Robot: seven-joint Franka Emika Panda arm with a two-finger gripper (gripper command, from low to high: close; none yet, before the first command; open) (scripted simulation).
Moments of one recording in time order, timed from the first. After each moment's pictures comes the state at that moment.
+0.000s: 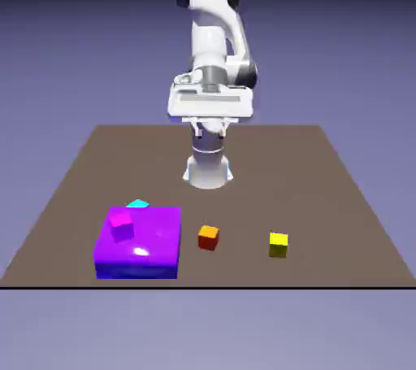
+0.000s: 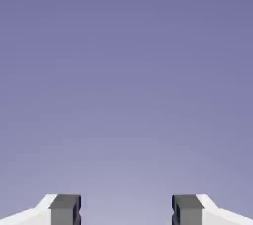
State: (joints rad) arm 0.06 -0.54 -0.04 -2.81 -0.01 3.02 0.70
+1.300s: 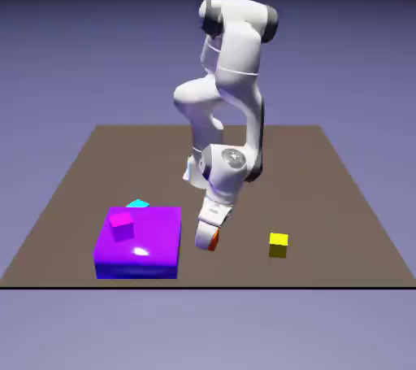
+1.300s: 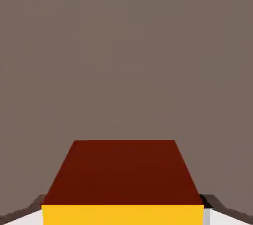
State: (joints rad) arm 0.79 0.29 -0.67 -2.69 -0.15 2.82 -0.19
